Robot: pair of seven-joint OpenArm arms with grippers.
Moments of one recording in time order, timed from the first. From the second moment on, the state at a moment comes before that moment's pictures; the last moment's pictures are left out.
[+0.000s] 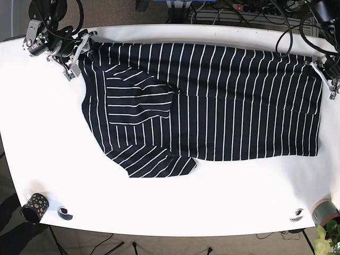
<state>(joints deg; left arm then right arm) 8.7 -25.8 -35.7 78.2 -16.5 -40.1 56.3 -22.9 17.9 25.6 104.3 33.6 40.0 -73.2</state>
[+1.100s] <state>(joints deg) 8.9 -17.4 -41.8 84.6 -10.7 -40.1 56.9 5.6 11.0 27.8 85.0 35.8 39.7 -74.0</state>
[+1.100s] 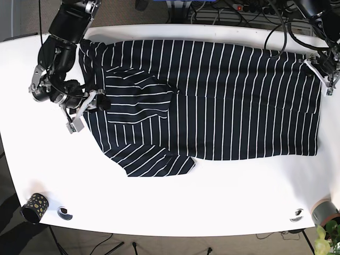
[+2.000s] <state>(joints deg) 18.2 -18.3 -39.6 85.4 -12.3 -39.7 51.0 18.2 21.2 27.8 59.7 32.3 39.6 -53.9</state>
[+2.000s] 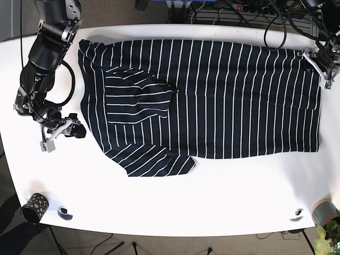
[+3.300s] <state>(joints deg) 10.2 -18.7 -40.6 109.6 1.9 -40.4 56.1 25.1 16.5 22.1 46.9 13.7 39.3 -33.1</state>
